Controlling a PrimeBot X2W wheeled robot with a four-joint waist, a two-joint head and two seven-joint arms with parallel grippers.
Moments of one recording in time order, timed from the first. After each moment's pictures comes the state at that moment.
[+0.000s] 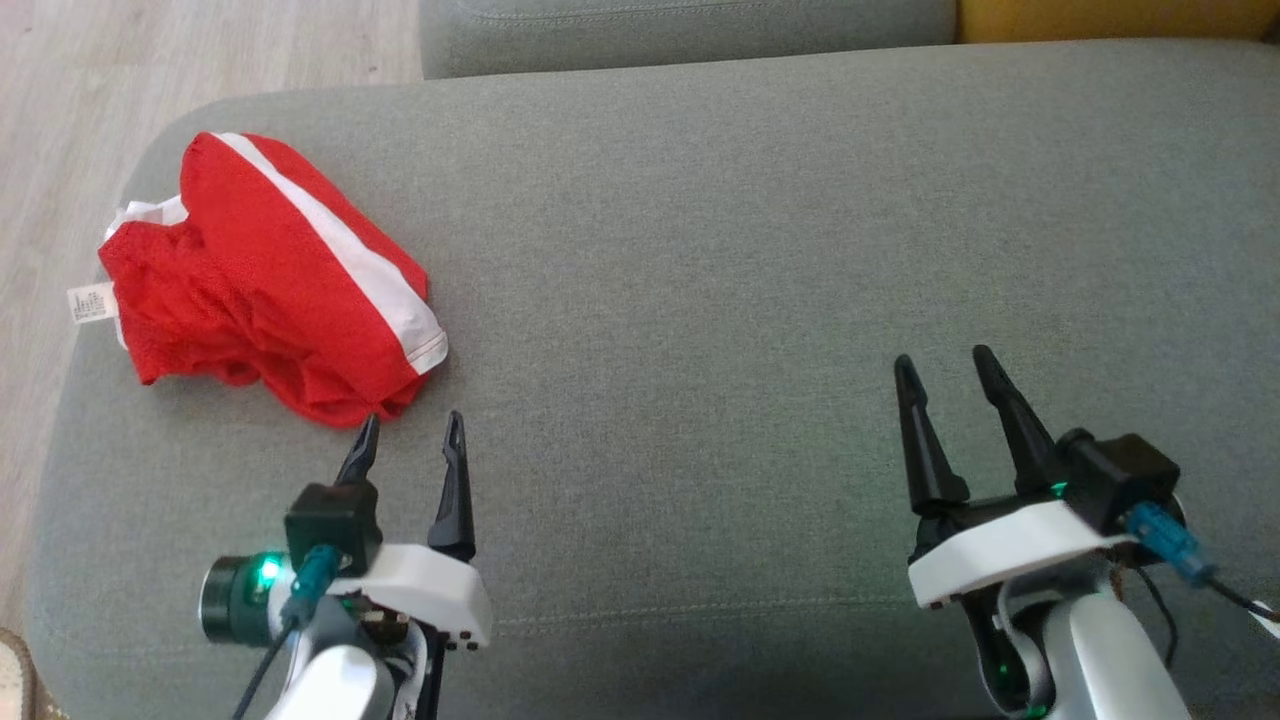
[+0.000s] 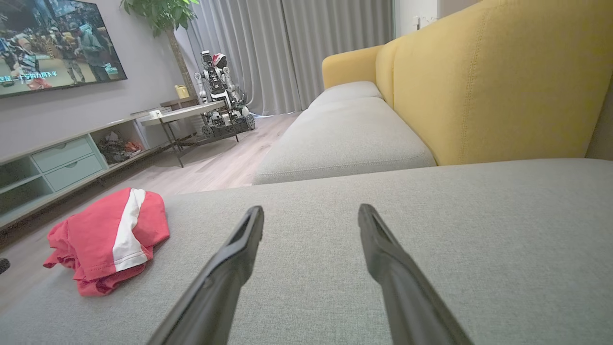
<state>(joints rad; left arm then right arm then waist) -0.10 0.24 -0.51 0.10 -0.34 0.40 -0.16 -0.08 0.01 0.07 0.09 0.20 0.12 -0.16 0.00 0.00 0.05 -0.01</state>
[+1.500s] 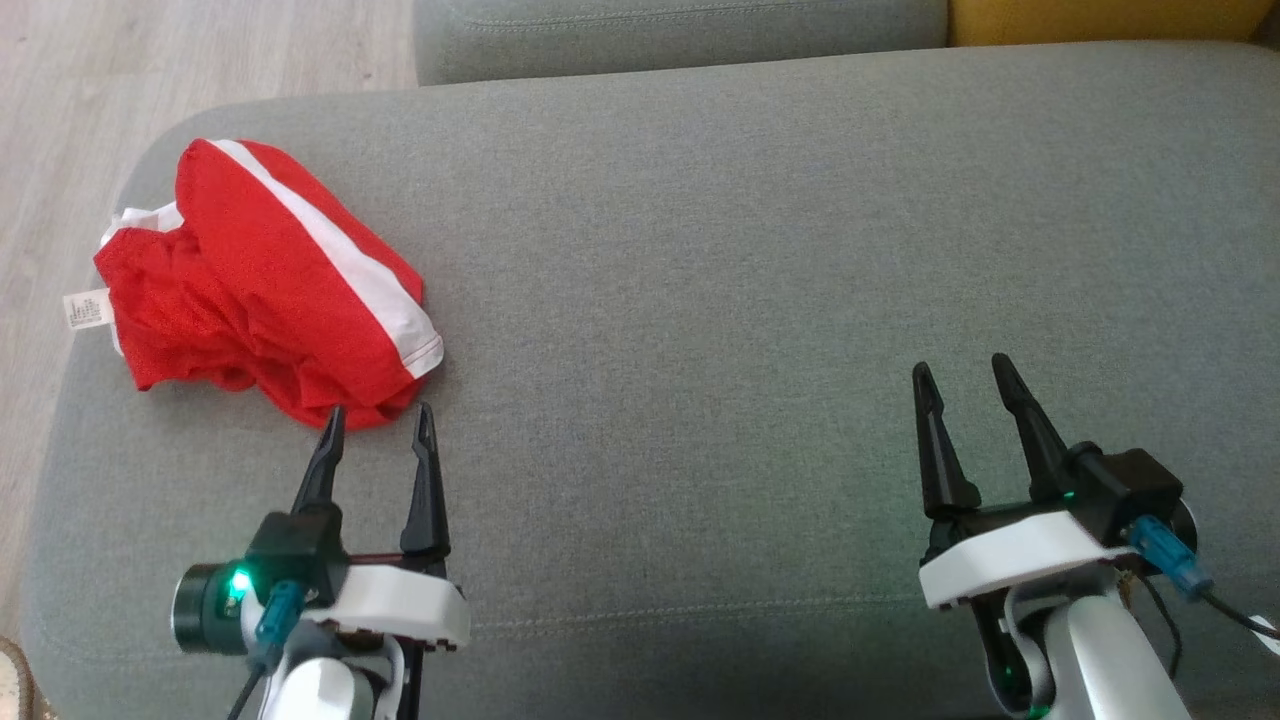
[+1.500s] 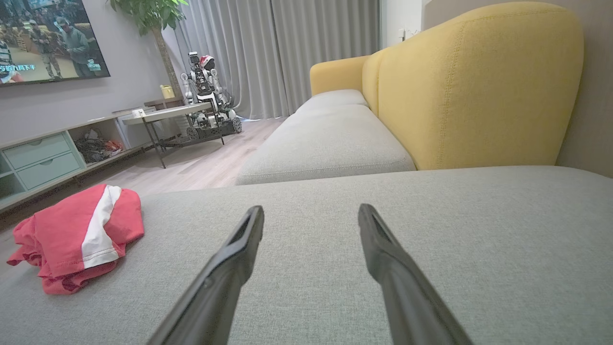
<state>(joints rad) -0.02 0.07 -0.25 0.11 -0.12 0.19 -0.25 -0.09 0.00 0.04 0.18 0.15 0.12 -0.25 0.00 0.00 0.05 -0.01</state>
